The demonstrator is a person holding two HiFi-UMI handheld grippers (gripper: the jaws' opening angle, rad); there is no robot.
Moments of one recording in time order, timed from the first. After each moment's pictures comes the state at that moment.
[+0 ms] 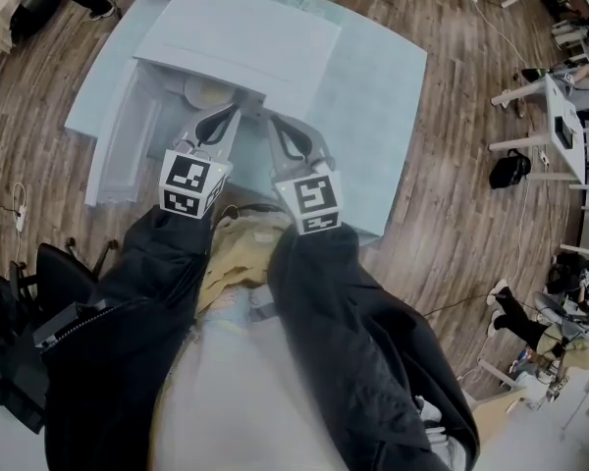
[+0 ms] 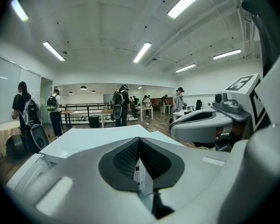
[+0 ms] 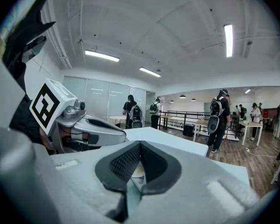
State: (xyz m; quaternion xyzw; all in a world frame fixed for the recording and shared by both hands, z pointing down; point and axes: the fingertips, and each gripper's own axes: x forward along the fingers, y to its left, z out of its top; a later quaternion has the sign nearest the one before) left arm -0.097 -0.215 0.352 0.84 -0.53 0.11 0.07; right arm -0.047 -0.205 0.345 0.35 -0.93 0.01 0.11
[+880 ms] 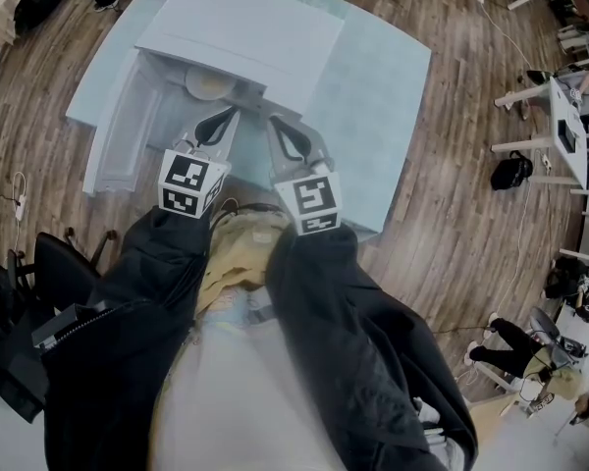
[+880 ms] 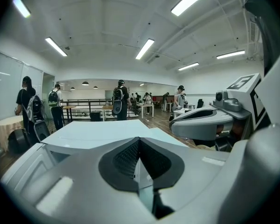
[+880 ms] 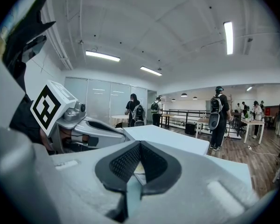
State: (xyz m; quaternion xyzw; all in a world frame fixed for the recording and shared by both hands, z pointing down) left arm -0.092 -0.201 0.367 0.83 -0.54 0.12 0.09; right arm -0.042 -0.192 0.353 0.34 -0.93 0.02 0.11
